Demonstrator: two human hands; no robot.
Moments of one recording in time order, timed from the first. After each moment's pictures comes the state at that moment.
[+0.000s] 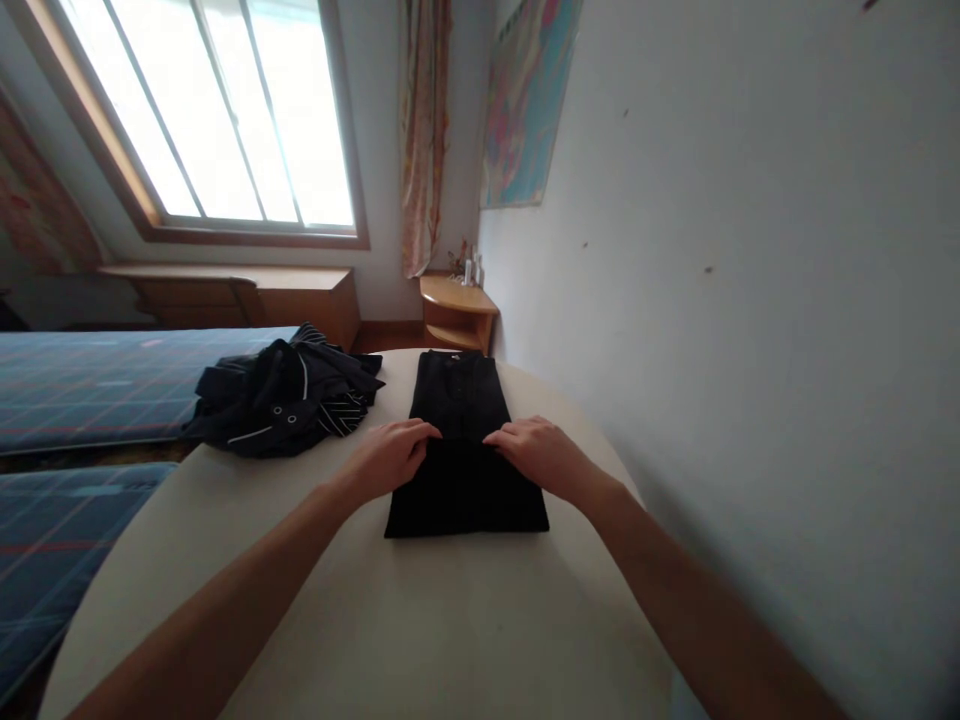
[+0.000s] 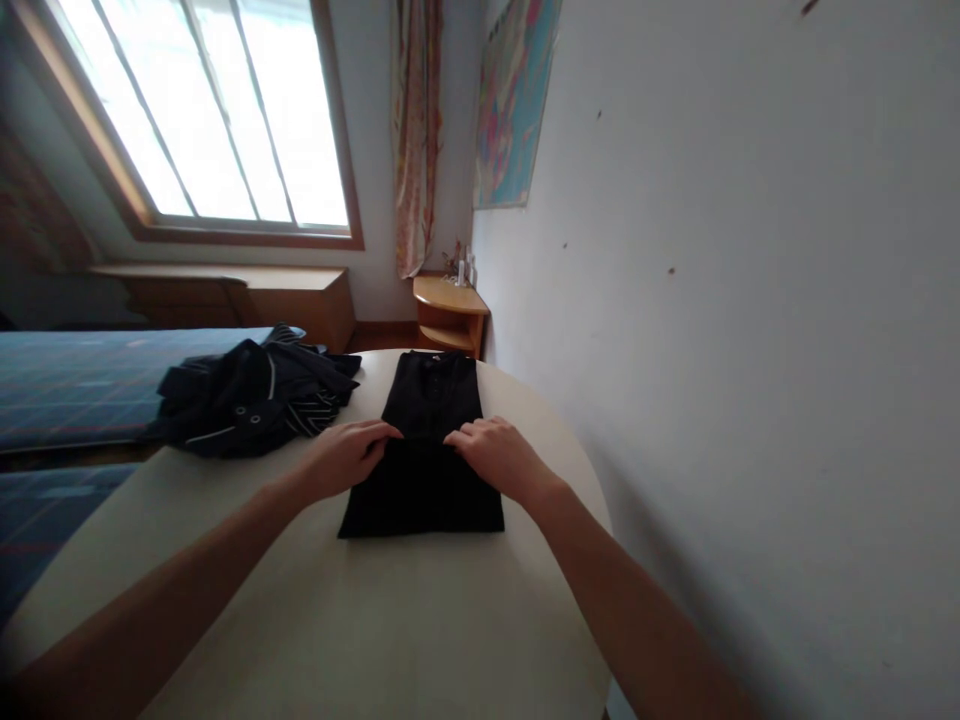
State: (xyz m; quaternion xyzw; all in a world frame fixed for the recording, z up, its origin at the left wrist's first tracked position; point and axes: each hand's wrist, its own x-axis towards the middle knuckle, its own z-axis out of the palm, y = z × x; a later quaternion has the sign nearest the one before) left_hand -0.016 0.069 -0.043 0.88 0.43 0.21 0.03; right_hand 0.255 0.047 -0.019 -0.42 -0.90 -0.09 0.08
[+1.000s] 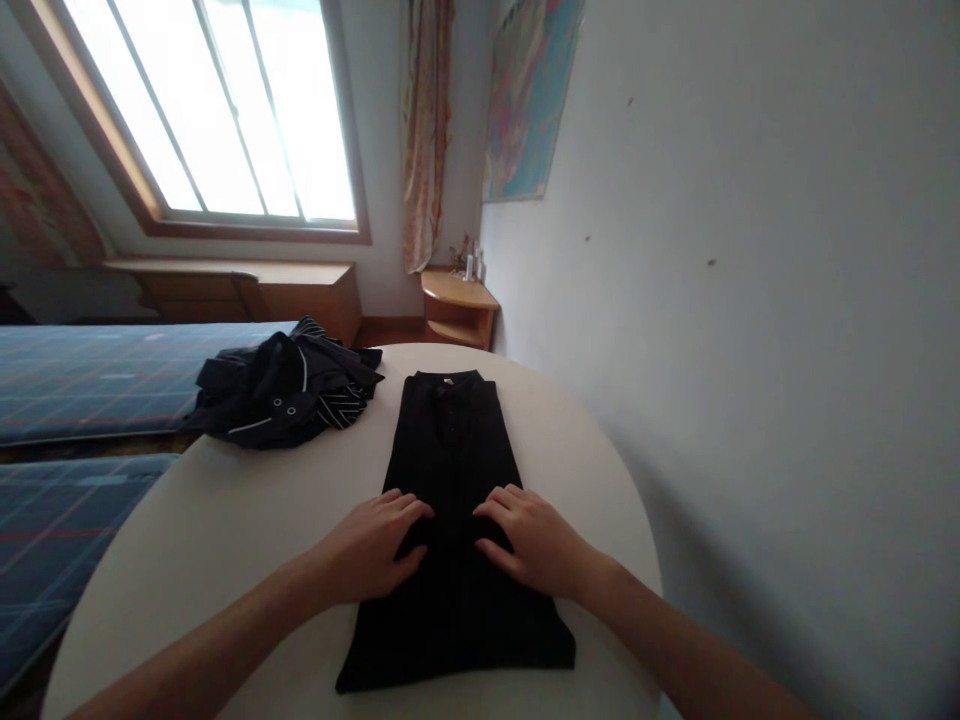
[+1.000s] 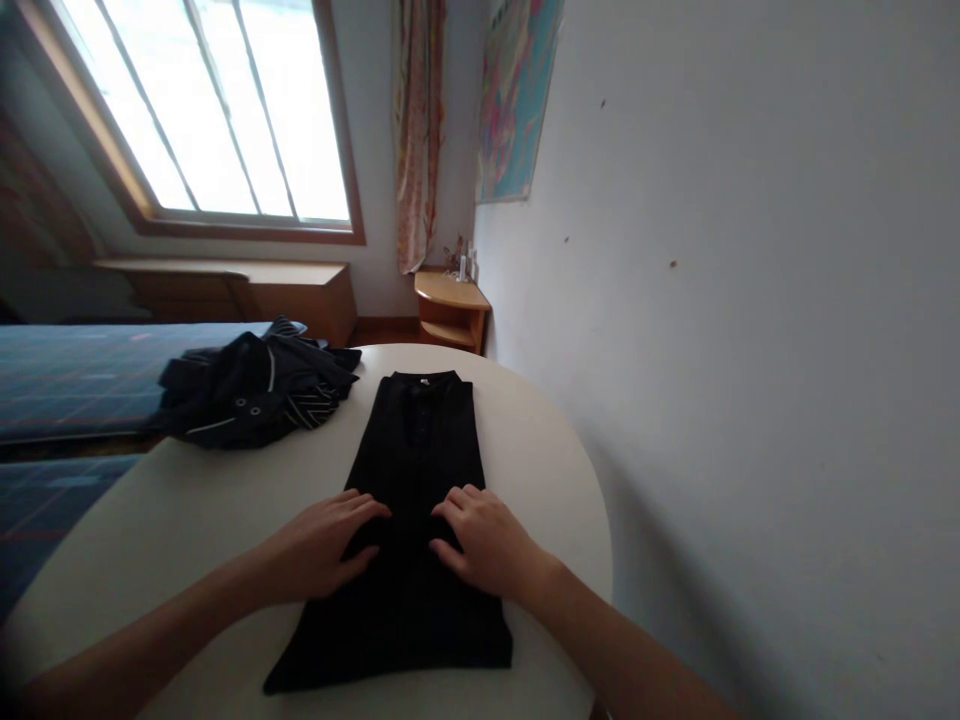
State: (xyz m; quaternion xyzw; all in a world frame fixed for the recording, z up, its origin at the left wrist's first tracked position) left_hand -0.023 -0.020 -0.073 0.90 0.41 0.09 0.13; right_hand 0.240 -0.033 -0.070 -0.43 -0.89 0.09 0.12
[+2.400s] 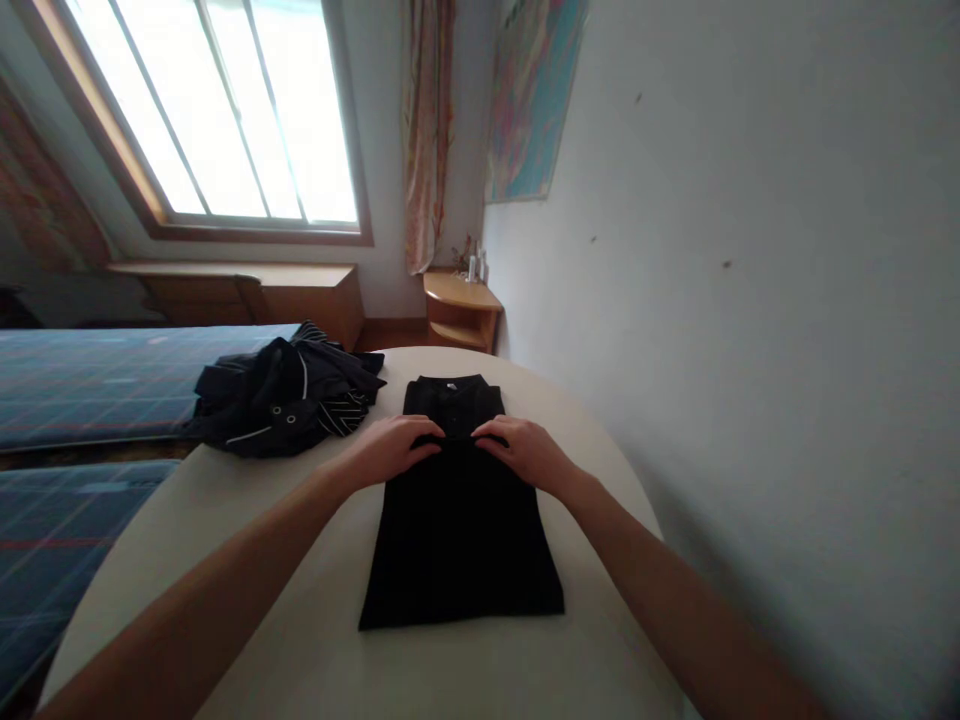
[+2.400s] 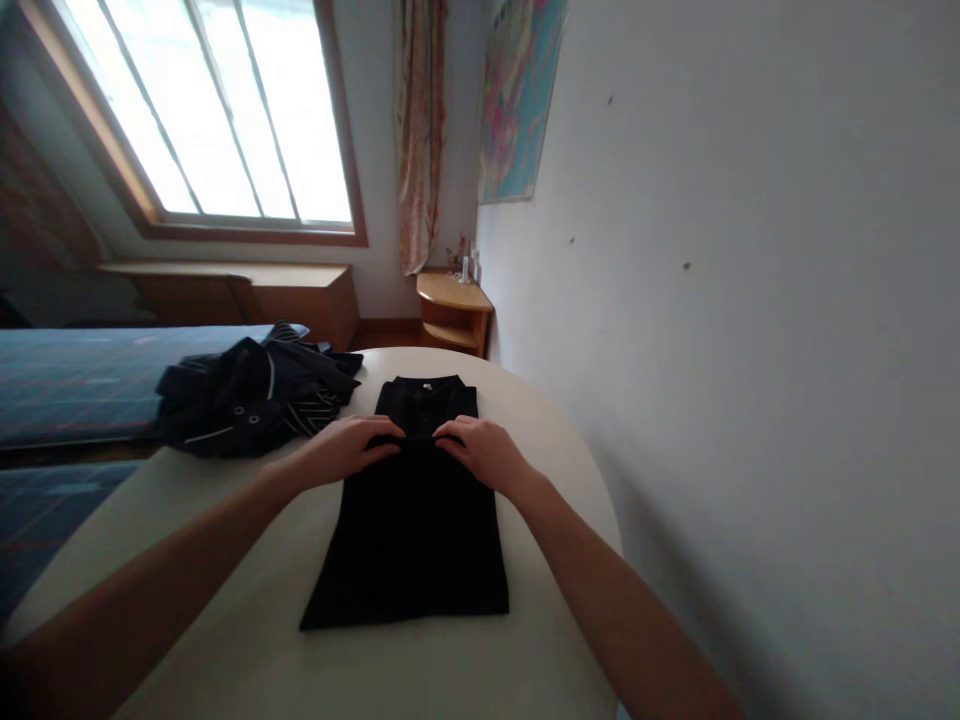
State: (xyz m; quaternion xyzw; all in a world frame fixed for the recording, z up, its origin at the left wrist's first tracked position) left_hand -0.020 0.096 -0.041 0.90 0.39 0.17 0.09; right_hand 0.244 0.078 -0.048 -0.44 -0.86 0.09 0.24
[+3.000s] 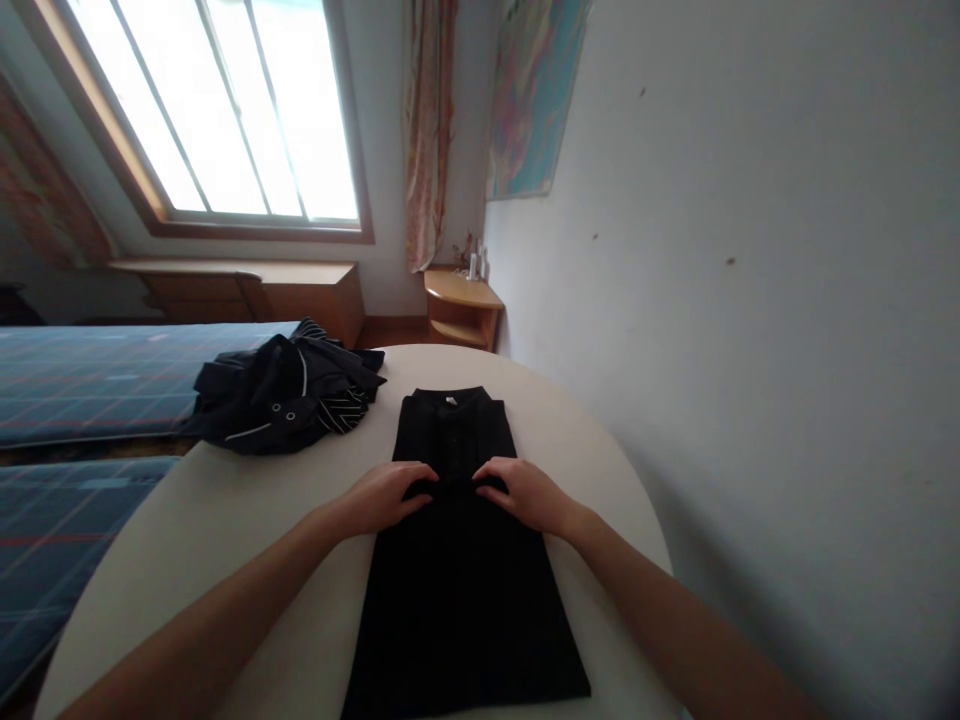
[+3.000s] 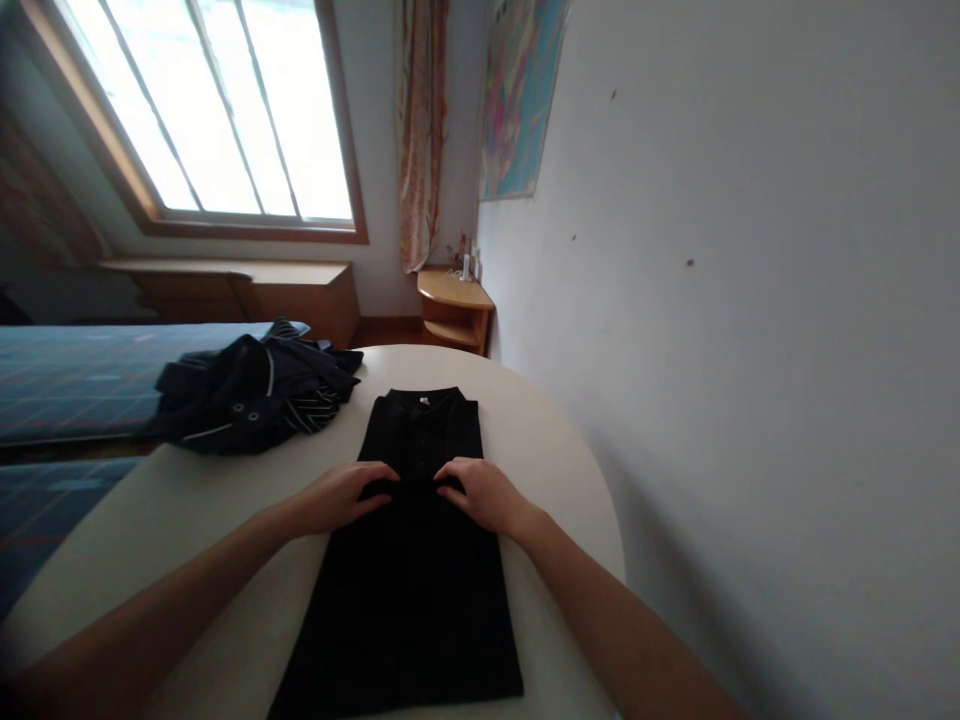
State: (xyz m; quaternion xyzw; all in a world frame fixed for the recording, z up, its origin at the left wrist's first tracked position) left_hand -0.028 0.056 -0.087 0.88 0.42 0.12 0.19; right_hand 0.244 0.044 -0.081 -0.44 -0.85 0.20 0.19
